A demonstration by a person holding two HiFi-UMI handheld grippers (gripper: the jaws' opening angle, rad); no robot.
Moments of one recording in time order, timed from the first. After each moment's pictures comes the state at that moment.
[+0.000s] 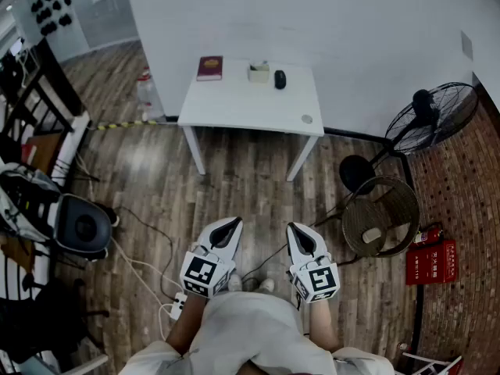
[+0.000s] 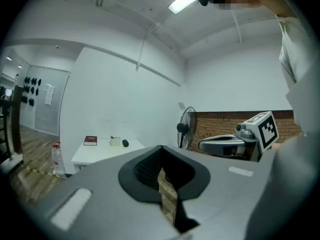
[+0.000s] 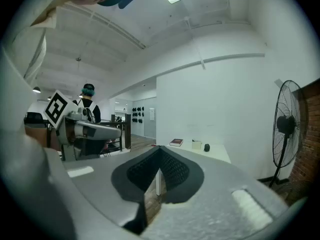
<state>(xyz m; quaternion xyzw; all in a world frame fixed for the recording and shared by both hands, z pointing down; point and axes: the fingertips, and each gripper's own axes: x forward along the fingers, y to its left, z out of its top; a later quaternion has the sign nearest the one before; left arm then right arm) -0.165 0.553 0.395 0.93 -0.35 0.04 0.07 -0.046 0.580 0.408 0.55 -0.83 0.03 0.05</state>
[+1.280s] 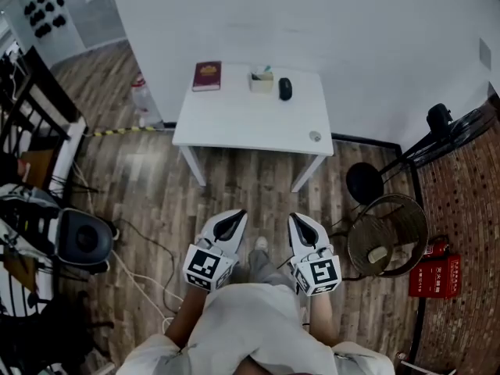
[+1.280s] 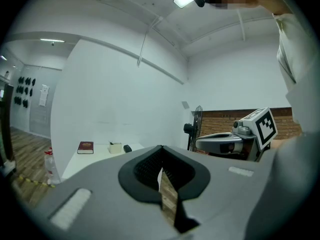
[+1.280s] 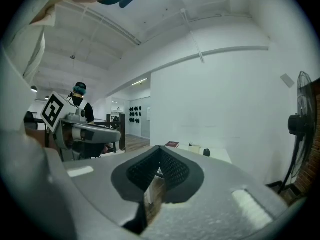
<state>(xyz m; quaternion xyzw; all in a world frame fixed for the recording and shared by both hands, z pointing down) -0.136 0.384 0.396 0.94 -0.35 0.04 0.06 -0.026 0.404 0.405 0.55 -0.83 0.04 0.05</state>
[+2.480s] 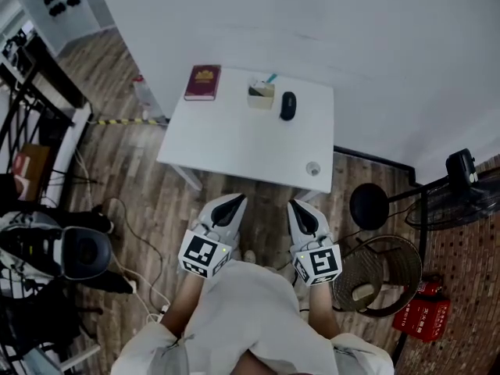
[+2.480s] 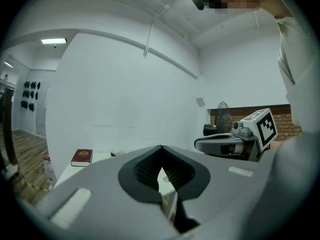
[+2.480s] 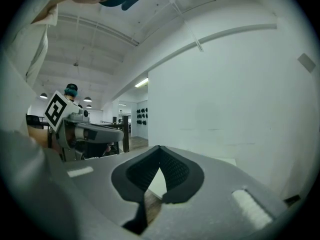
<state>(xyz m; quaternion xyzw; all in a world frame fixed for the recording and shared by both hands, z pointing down) -0.034 0.182 0.377 0.91 -0.40 0.05 0.06 0.071 0.191 0.390 0.49 -0.87 0.03 0.04</state>
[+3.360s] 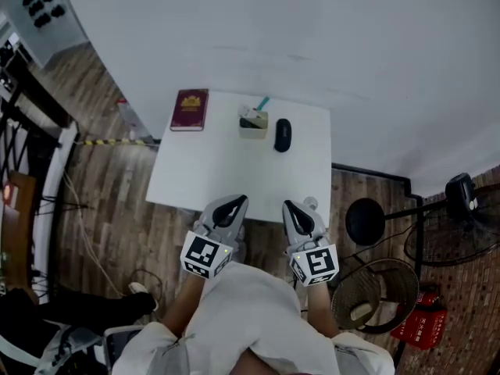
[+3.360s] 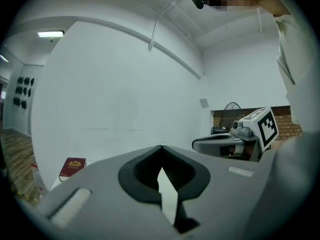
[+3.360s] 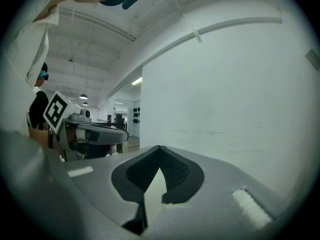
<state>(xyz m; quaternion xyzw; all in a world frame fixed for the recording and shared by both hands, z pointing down) -0.022 0.024 0.378 0.93 -0.37 0.04 0.05 0.070 0.037 0.388 0.50 -0.86 0.03 0.05</state>
